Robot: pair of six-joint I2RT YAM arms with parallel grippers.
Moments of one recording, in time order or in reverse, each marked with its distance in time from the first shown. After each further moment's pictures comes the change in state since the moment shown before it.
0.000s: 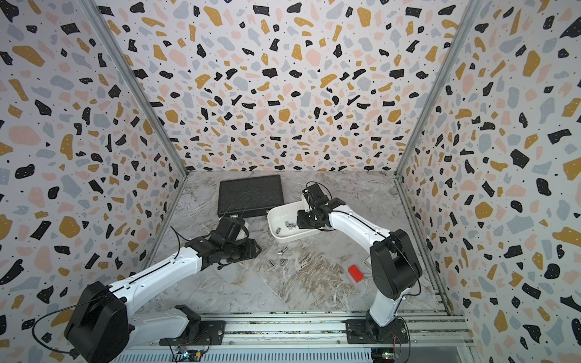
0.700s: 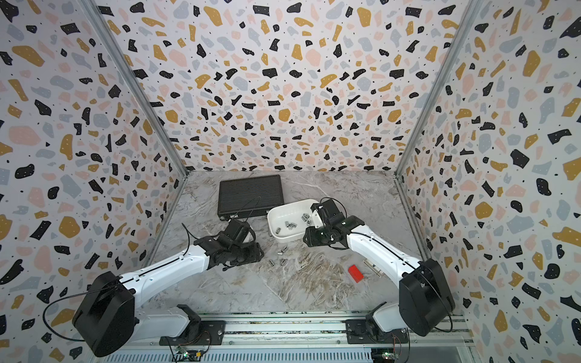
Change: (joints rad) left arm -0.066 0.066 0.019 -0.029 -0.051 -0.047; right arm 0.000 -0.299 -0.288 -0.001 -0.103 -0.035
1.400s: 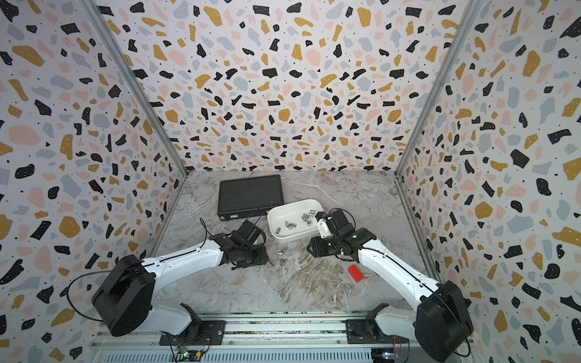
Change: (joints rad) left arm -0.073 0.156 0.071 -0.013 -0.027 -0.033; right arm 0.000 -0.171 -0.139 0.002 -0.049 -0.015
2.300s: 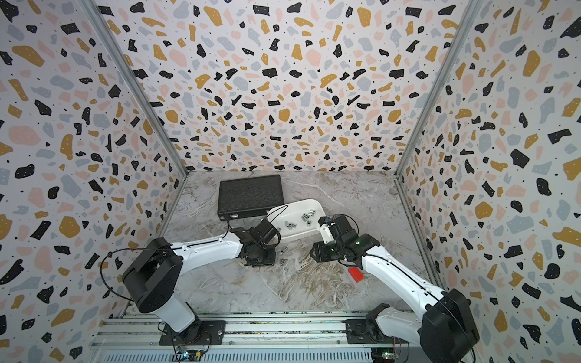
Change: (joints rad) left arm -0.073 0.203 0.153 -0.093 -0.050 -0.023; right arm 0.000 -0.058 -0.074 0.002 0.010 0.008
